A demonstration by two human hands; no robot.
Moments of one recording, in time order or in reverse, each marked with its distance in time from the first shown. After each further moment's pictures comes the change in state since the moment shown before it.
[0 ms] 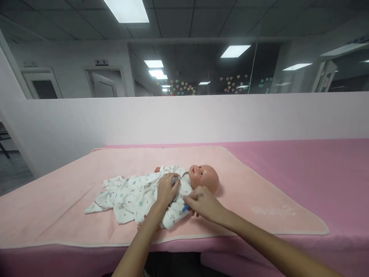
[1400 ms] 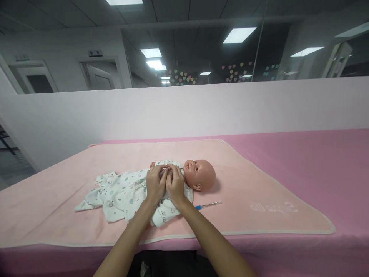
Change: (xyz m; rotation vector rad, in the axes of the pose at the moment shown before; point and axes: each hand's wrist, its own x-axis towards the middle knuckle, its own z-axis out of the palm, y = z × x) left_hand 0.008 0.003 -0.005 0.013 0.148 -0.029; right_hand 0.098 0.076 0.078 -0.146 0.736 -0.579
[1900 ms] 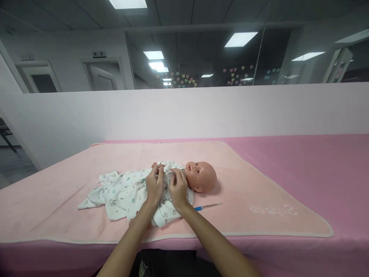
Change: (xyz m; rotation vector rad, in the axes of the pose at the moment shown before) left_hand -0.003 0.002 -0.006 -0.217 0.104 -0.220; right_hand -0.009 0.002 -0.001 -0.053 0.117 -0.054
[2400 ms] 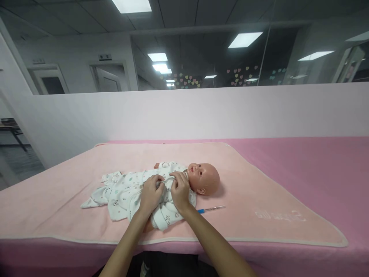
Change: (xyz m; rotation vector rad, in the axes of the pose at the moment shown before) left_hand -0.014 -0.007 -0.027 0.254 -0.227 -0.025; right_hand -0.002 0.000 -0.002 -0.014 -0.072 -0.043
